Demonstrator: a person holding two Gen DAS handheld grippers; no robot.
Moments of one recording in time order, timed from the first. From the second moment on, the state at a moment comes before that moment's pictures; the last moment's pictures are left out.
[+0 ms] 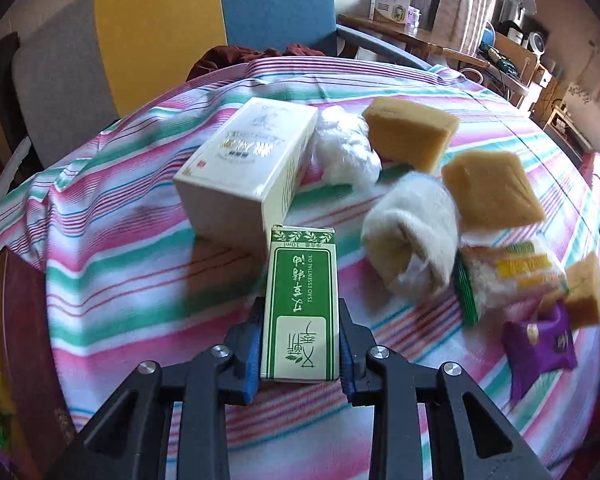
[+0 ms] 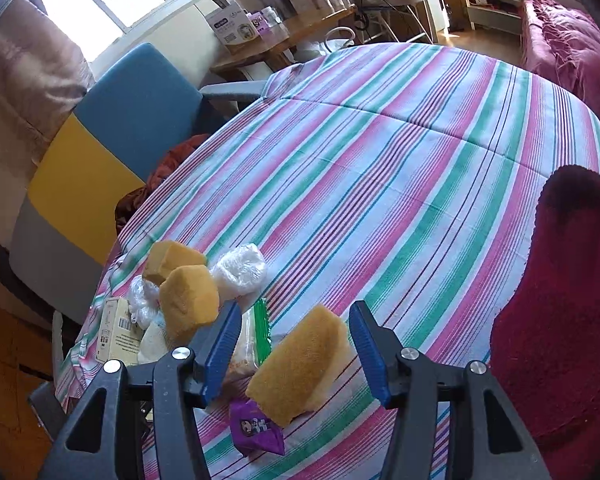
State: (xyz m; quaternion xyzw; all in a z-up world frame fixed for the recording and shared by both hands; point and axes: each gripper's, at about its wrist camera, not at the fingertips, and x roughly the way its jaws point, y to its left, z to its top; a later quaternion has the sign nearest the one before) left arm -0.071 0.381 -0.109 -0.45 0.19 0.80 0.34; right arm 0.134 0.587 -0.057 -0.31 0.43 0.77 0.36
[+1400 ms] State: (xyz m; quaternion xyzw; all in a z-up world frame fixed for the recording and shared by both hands) left arm 0.004 0.303 -0.105 -0.42 0.18 0.81 0.37; right arm 0.081 0.536 -0.059 -0.40 0.36 0.82 0.18
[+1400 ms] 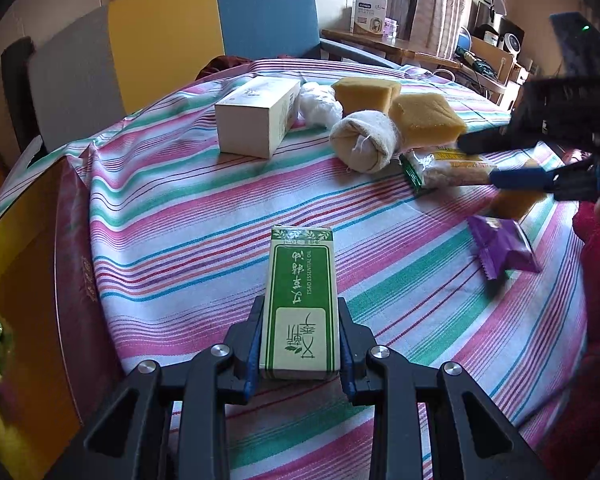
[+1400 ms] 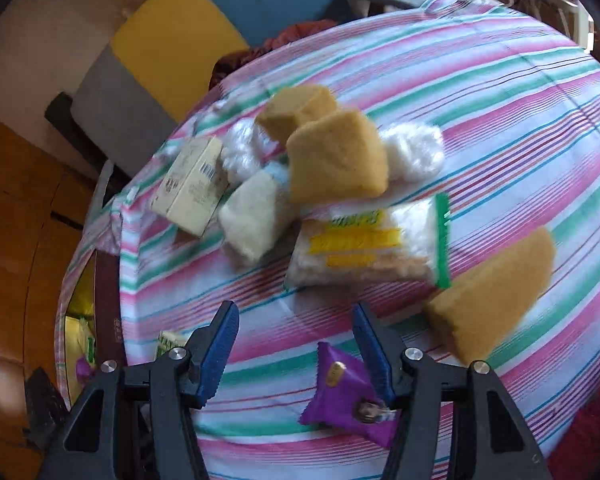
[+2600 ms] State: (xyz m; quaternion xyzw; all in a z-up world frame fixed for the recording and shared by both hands) left arm 0.010 0.298 -0.103 -0.40 0.19 0.82 0.37; right arm 0.083 0.568 -0.085 -0.44 0.34 0.75 0.36
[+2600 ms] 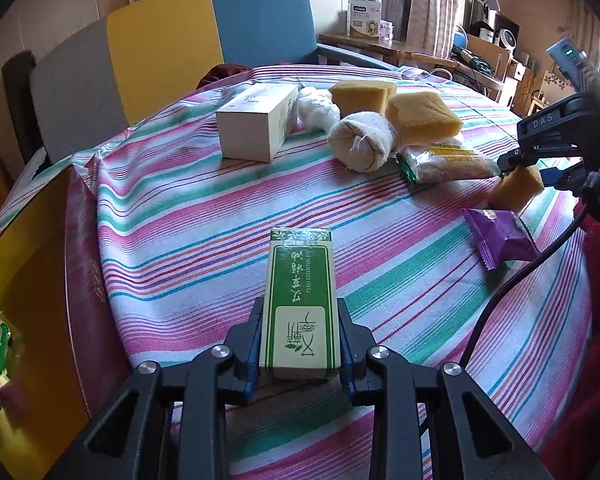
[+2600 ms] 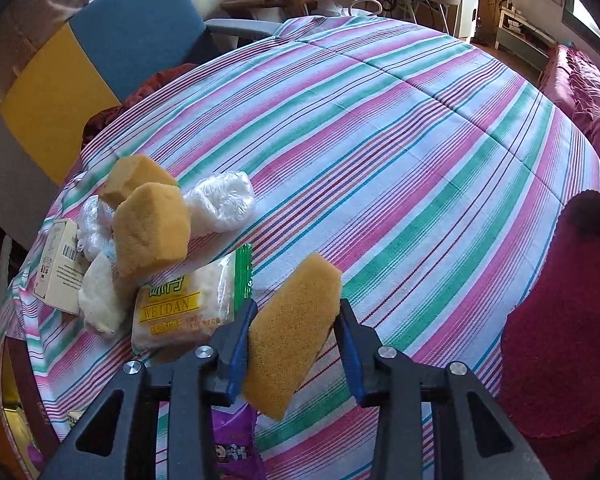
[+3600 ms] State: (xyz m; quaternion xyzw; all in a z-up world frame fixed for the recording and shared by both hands) left arm -0.013 0.130 0.012 -0.33 0.10 0.91 0.23; right arm 0.089 0.556 -0.060 -0.40 0.29 0.79 0.36
